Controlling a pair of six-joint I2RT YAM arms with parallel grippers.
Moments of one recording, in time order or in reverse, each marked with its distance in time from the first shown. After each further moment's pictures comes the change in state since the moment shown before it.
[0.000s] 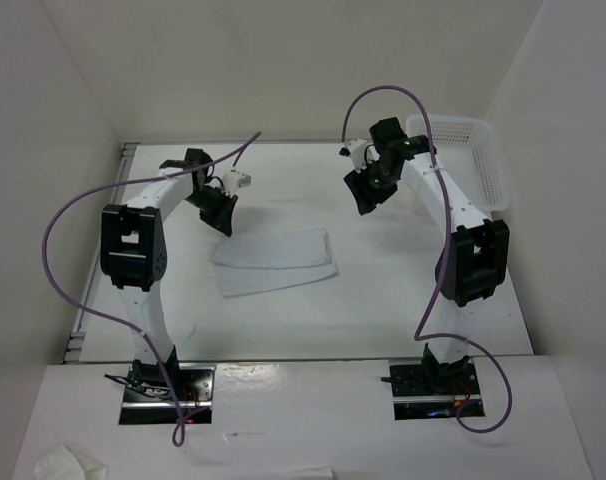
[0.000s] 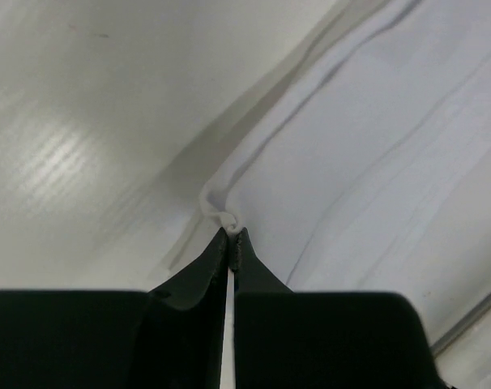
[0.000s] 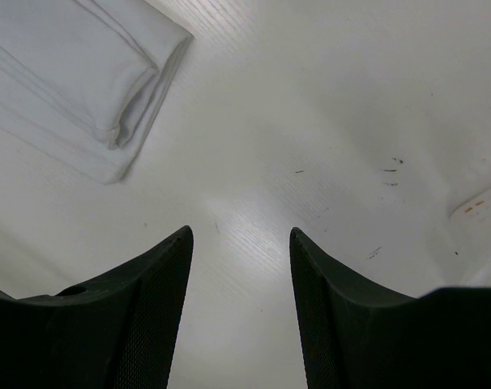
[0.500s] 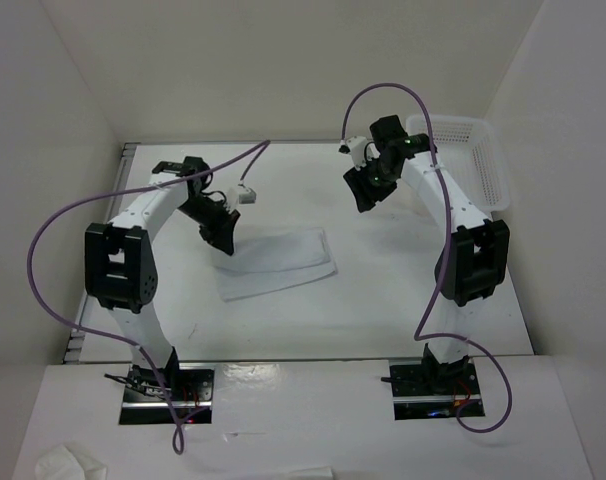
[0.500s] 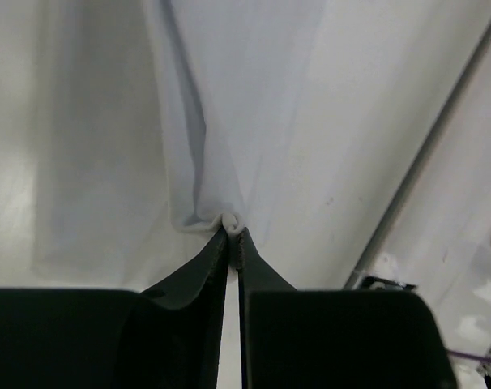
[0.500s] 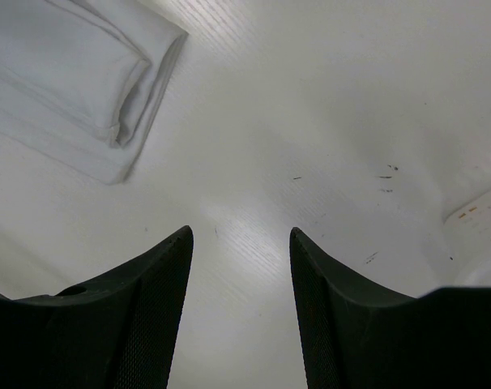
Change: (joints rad) left arm -0.033 -0.222 -0.106 -0.274 0.154 0.251; right arm 0.000 0.003 0.018 0.003 -0.009 0.000
